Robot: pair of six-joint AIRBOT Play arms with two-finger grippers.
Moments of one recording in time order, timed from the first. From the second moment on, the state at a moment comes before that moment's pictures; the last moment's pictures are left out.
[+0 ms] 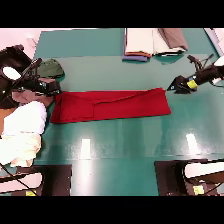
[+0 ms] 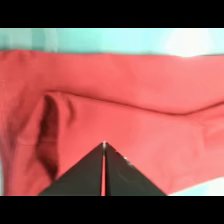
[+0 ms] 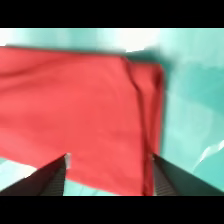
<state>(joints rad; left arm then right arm) 0.07 -1.37 1.17 1.05 -1.05 -1.38 -0.34 -1.57 1.35 -1.03 1.42 1.29</state>
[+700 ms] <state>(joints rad) -0.21 -1.38 1.17 0.99 -0.94 -1.40 -0.31 -1.64 1.13 -0.88 1.25 1.17</state>
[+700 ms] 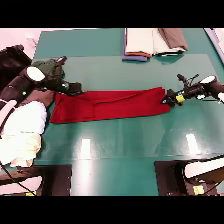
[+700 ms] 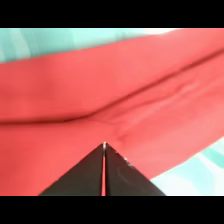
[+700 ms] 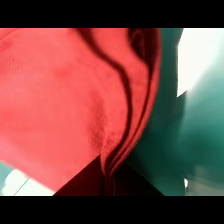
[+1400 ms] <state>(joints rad) -0.50 -1.77 1.51 0.99 -0.87 -1.44 -0.05 -1.42 1.59 -0.86 1.39 1.34</state>
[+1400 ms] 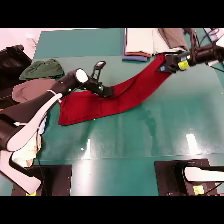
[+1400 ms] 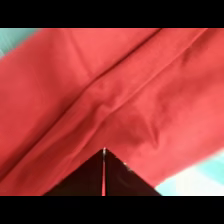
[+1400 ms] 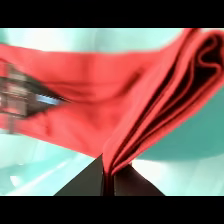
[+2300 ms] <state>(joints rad) -0.27 -1.58 1.57 1.05 -0.94 -1.44 0.41 -1.56 1.90 -0.85 1.33 1.48</state>
